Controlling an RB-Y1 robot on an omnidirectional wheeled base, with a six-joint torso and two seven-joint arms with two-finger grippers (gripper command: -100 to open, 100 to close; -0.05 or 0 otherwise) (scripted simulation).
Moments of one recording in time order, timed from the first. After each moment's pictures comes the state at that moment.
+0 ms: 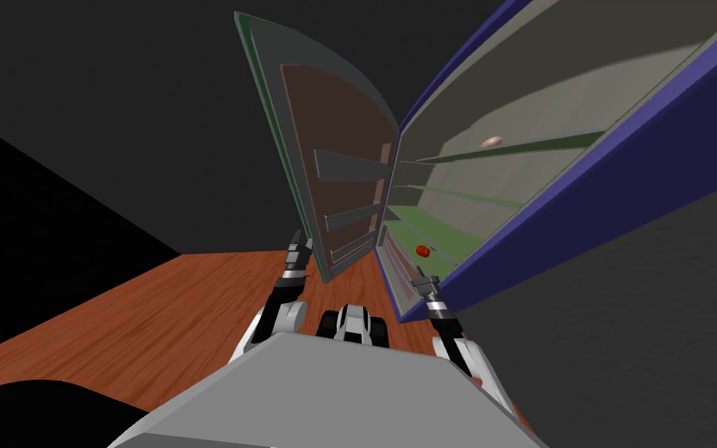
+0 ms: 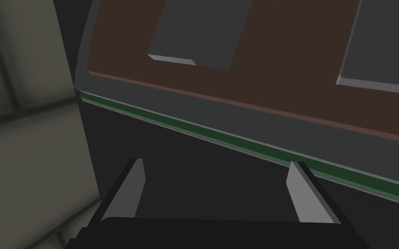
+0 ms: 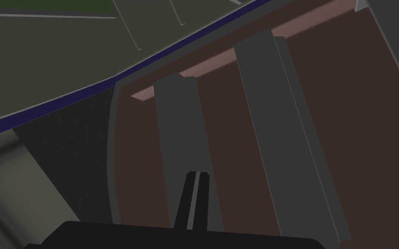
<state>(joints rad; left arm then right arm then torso) 0.53 -0.04 -0.07 -2.21 0.00 -0.37 -0.02 0.44 -0.10 -0.24 -1.79 0.70 -0.61 1.74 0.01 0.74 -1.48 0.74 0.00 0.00</state>
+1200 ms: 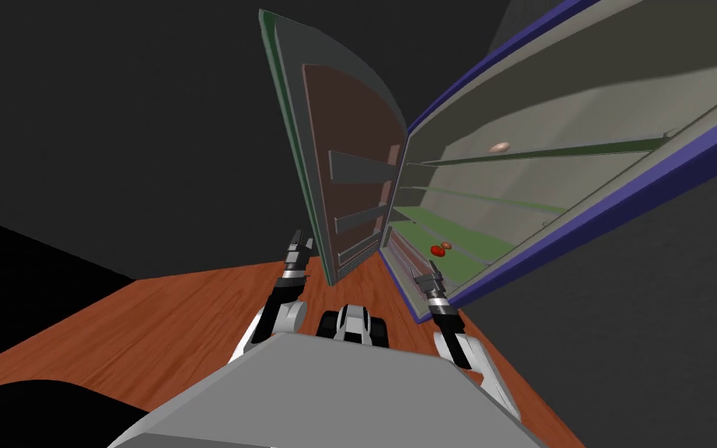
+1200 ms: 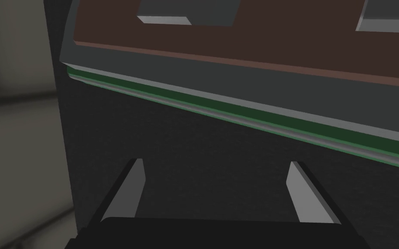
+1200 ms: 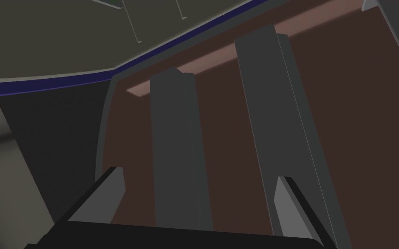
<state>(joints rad) 0.53 -0.04 -0.07 -2.21 0.00 -0.37 -0.02 0.41 -0.11 -0.25 -1.81 0.71 -0.54 1.76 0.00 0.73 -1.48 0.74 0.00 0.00</state>
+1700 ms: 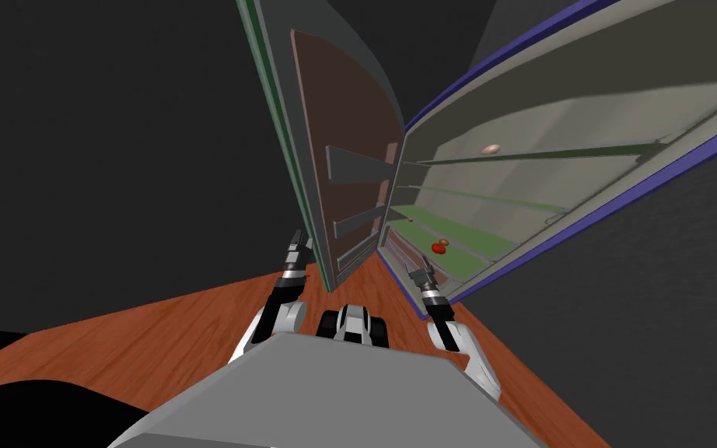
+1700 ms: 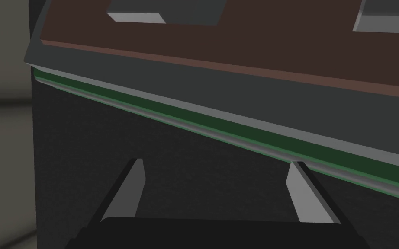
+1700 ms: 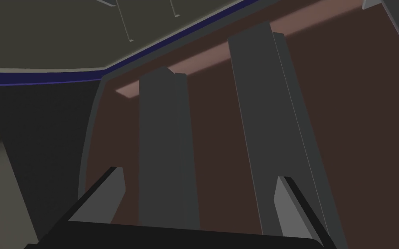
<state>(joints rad) 0.53 -0.04 -0.07 -2.21 0.00 -0.37 -0.02 0.33 -0.13 -0.22 -1.74 0.74 -0.53 1.74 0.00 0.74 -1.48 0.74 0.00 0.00</state>
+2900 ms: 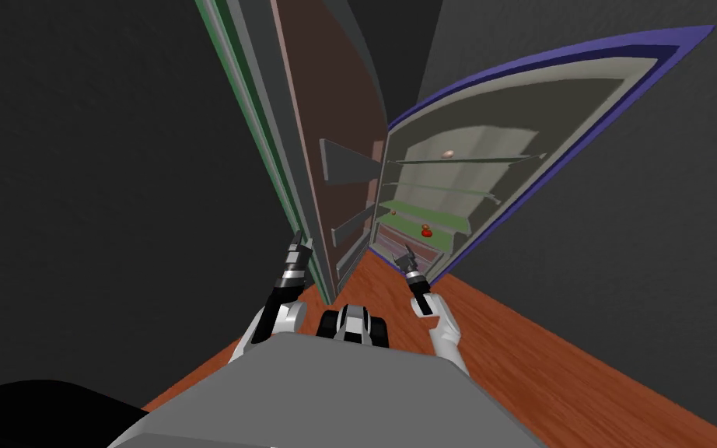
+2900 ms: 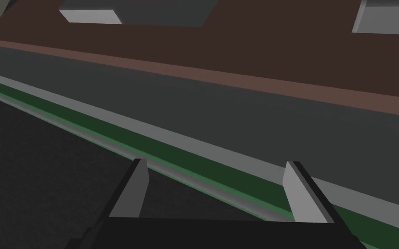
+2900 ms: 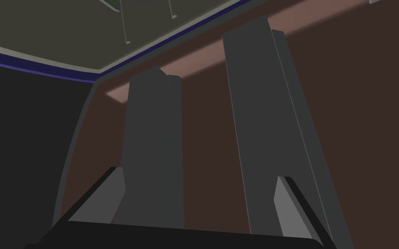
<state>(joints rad) 0.53 -0.04 -0.07 -2.21 0.00 -0.37 -0.02 0.08 -0.14 -0.14 -1.57 0.83 -0.50 1.69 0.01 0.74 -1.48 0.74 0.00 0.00</state>
